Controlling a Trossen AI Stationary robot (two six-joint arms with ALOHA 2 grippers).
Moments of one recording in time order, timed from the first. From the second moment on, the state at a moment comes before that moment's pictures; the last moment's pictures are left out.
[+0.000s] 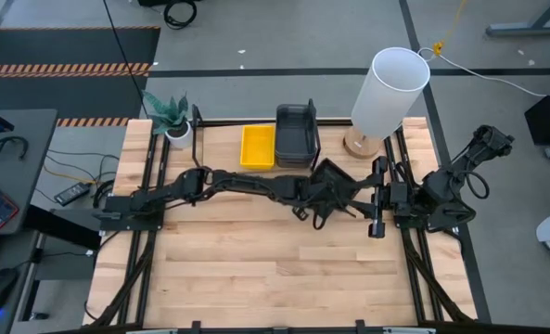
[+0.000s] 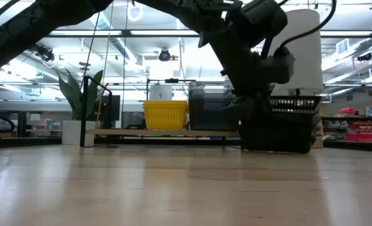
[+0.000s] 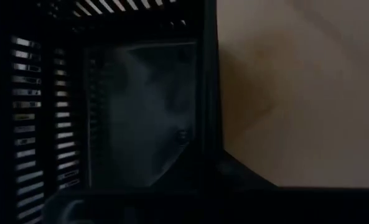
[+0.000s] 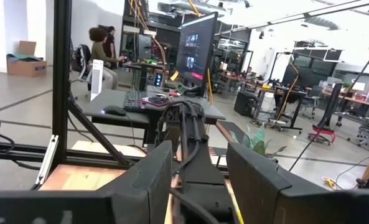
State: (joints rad) left arm -0.02 2.45 2.12 -0.57 -0.35 0.94; right arm 0.63 0.87 0.81 0.18 0.74 -0.27
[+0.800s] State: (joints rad) left arm -0.04 2.45 2.21 -0.68 -0.27 0.71; right arm 0.63 0.87 0.81 0.18 0.74 -0.27
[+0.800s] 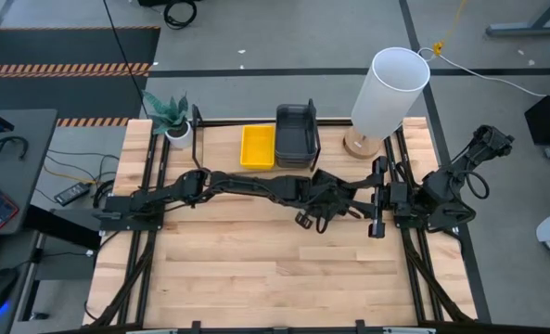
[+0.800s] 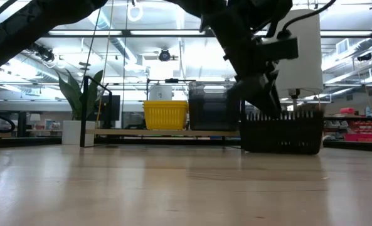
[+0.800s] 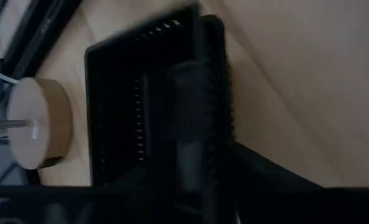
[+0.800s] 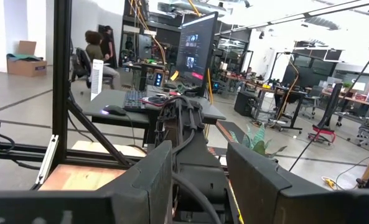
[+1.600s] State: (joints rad) left arm -0.03 2.45 2.14 -0.73 -0.22 0.71; right arm 0.63 0.87 0.81 0.19 0.74 -0.26
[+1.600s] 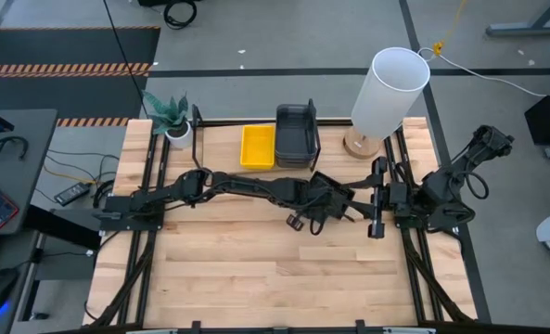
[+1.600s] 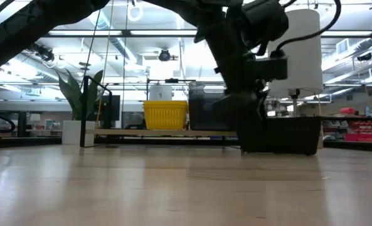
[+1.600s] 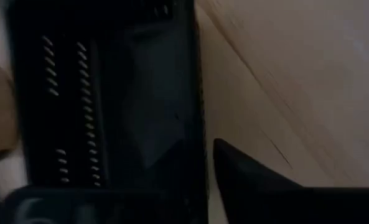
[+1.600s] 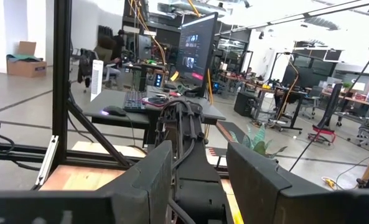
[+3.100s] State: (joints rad) left arm -0.38 1.84 1.42 -1.07 -0.26 0.48; right arm 0.66 0.91 0.81 0.23 0.74 -0.23
